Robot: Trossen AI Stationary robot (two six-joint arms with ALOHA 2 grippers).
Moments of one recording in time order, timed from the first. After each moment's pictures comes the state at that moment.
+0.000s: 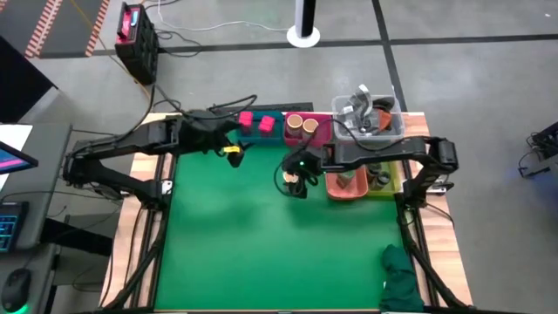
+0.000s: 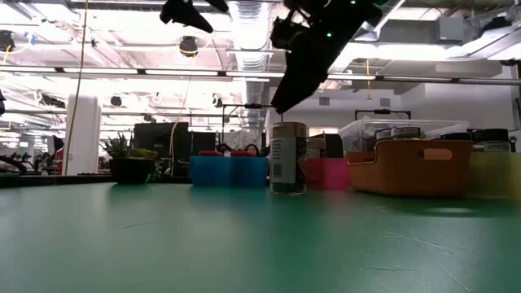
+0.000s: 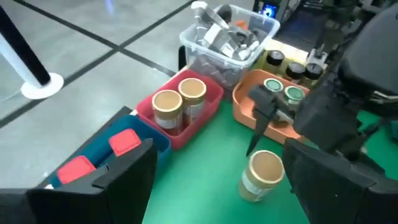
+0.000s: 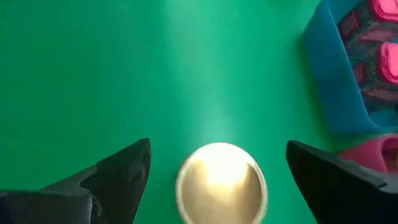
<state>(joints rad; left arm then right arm) 0.16 1.19 1.35 -0.61 -0.35 -0.26 -0.08 1.68 1.27 -0.44 0.10 -0.04</state>
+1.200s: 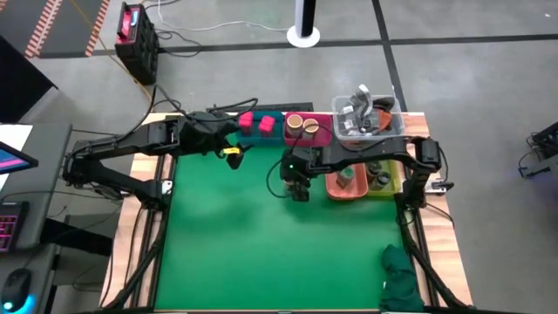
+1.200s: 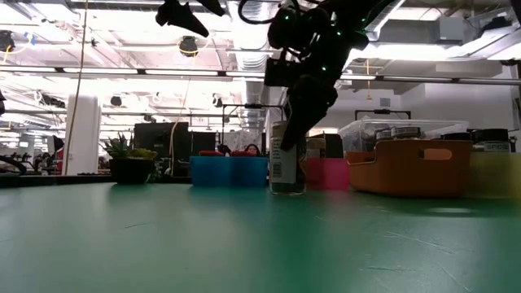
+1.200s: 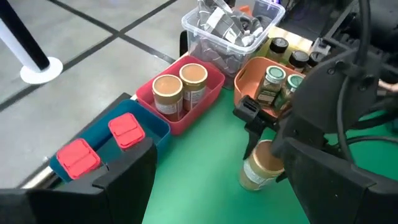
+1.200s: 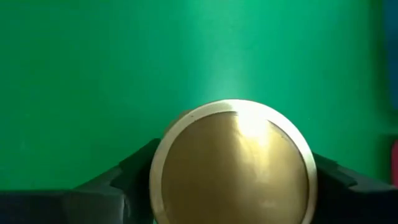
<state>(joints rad) 0.16 1.19 1.35 -0.67 -0.35 -0.29 -0.12 1.82 1.29 -0.52 0.02 -0.16</state>
